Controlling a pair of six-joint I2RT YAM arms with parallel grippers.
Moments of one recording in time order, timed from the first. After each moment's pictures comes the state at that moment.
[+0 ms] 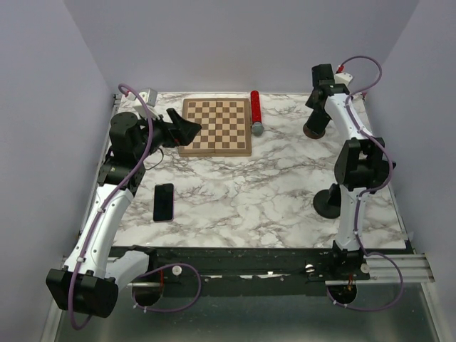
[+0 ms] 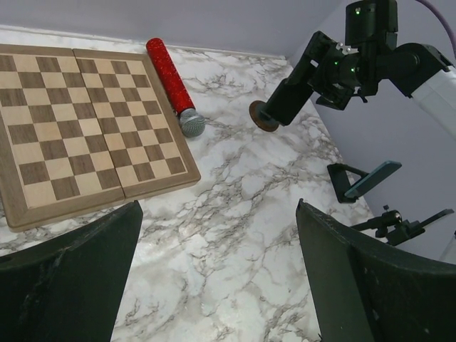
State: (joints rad) left arm -0.18 1.04 1.07 -0.17 0.43 -0.51; right arm 0.10 2.24 2.13 -0.82 0.59 0.60
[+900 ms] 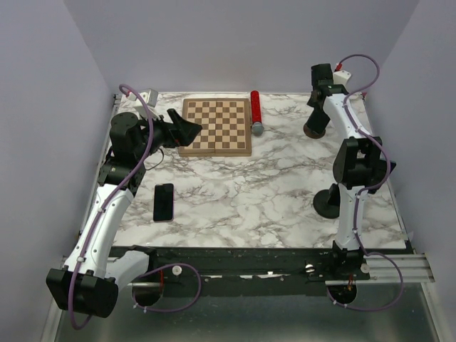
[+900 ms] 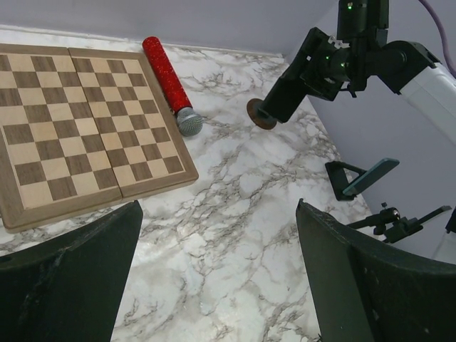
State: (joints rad) left arm -0.18 1.04 1.06 -0.17 0.44 -0.51; right arm 0.10 2.28 2.17 -0.76 0.61 0.55
